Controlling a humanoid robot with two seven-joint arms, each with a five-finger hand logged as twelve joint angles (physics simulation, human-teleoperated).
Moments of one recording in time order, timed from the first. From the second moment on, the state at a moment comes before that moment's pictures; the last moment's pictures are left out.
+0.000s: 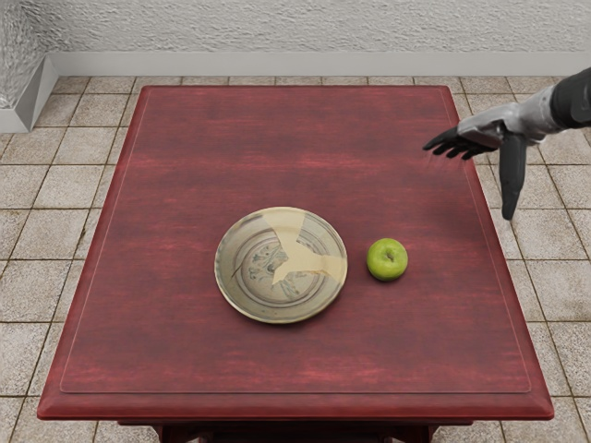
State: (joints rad) left arm -0.01 0.00 -0.02 -0.32 0.01 -0.02 0.13; right arm 1.80 -0.60 -0.76 1.03 -0.40 0.59 0.08
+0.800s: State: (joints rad) left arm -0.01 0.00 -0.02 -0.32 0.01 -0.02 0.13; right arm 1.92 -0.72 -0.69 1.52 -0.41 0.17 -0.30
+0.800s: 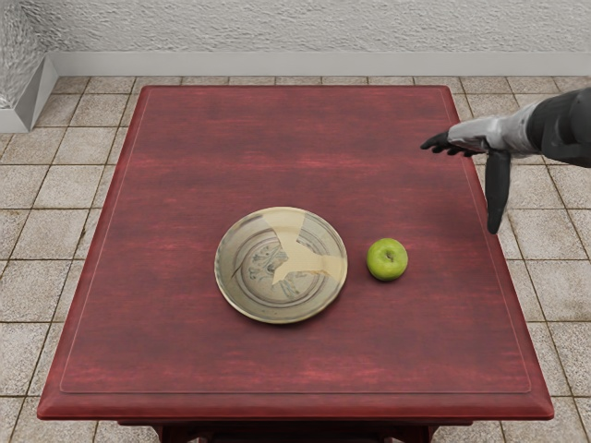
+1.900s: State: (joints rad) left arm -0.01 0.00 -0.02 -0.32 0.01 -0.02 0.13; right arm 2.05 -0.58 -0.95 1.74 -0.19 -0.13 -0.05
